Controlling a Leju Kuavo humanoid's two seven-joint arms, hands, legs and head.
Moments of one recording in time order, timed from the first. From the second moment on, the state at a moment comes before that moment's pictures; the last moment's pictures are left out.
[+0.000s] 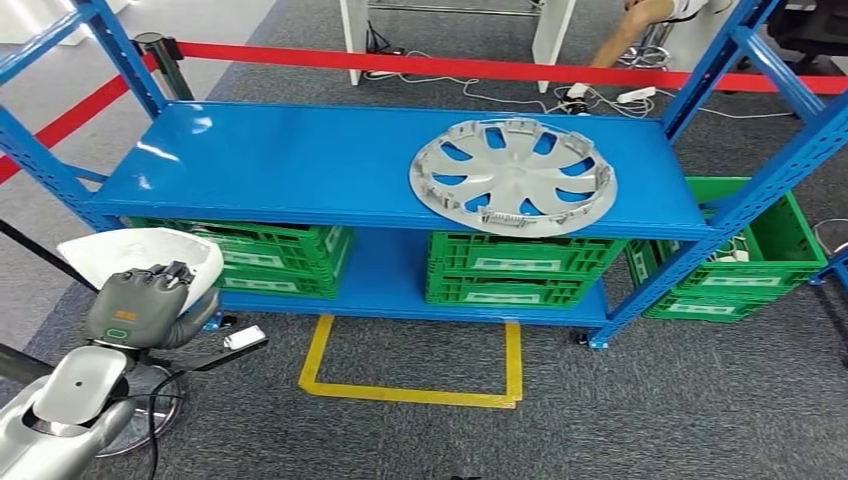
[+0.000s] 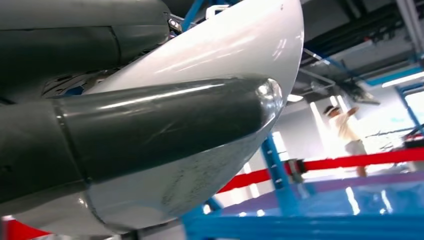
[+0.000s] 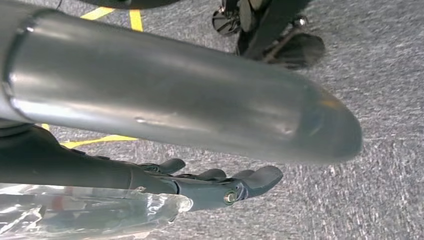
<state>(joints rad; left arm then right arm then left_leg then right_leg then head) -0.08 0.36 -0.27 -1.48 -1.51 0.40 0.14 -0.05 0.16 -1.42 -0.24 1.28 -0.12 -0.30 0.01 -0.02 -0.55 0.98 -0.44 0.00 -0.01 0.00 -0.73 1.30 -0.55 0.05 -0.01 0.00</state>
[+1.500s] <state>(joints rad) -0.18 0.34 -0.26 -1.53 -1.10 0.19 0.04 -0.05 0.16 -1.40 -0.24 1.29 -0.10 -0.29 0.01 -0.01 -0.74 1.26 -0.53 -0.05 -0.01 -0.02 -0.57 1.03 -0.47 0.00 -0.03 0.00</state>
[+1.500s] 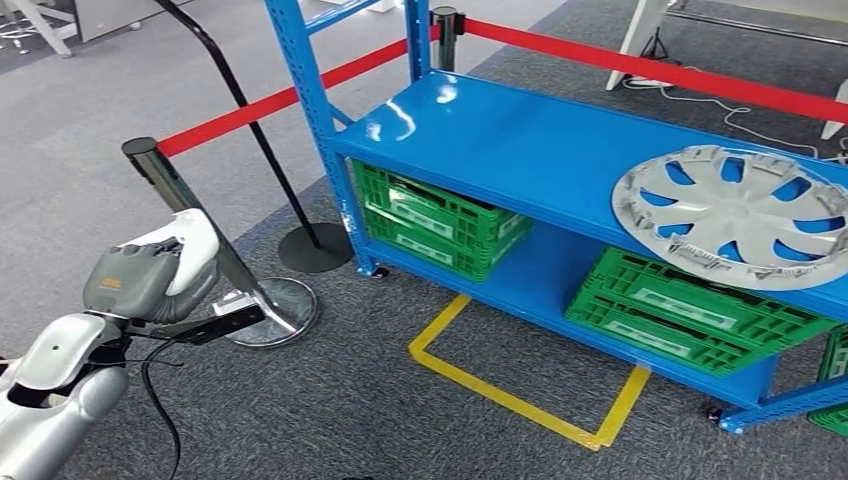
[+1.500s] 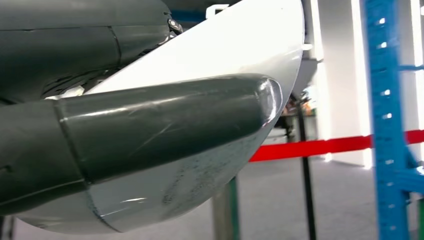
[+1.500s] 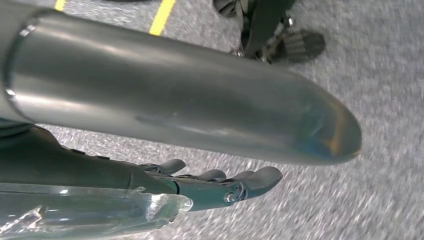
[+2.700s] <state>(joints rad) -0.18 0.35 -0.21 -1.57 -0.84 0.09 0.00 -0.05 0.16 -1.40 -0.24 1.29 -0.09 -0.29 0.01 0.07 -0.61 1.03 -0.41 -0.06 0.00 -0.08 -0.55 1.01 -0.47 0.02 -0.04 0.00</state>
